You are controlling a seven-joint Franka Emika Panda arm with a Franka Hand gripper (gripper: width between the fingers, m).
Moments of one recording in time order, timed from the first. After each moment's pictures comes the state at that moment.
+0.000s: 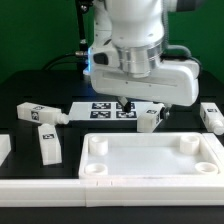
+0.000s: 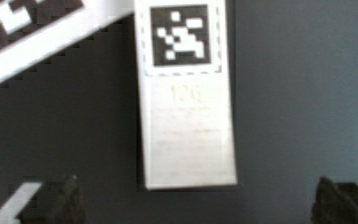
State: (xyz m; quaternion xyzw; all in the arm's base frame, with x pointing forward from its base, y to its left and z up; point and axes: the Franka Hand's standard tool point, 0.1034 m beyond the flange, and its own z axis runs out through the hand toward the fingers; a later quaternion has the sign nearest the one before) arm 0.445 0.042 0.035 -0.95 0.26 0.18 0.06
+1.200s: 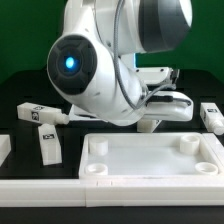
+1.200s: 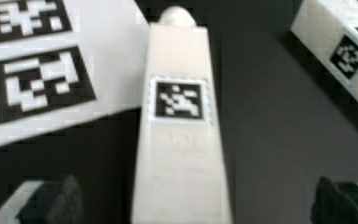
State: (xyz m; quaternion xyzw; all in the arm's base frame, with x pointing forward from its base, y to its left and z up) arm 0.439 0.048 0.019 -0.85 0.18 0.47 0.16
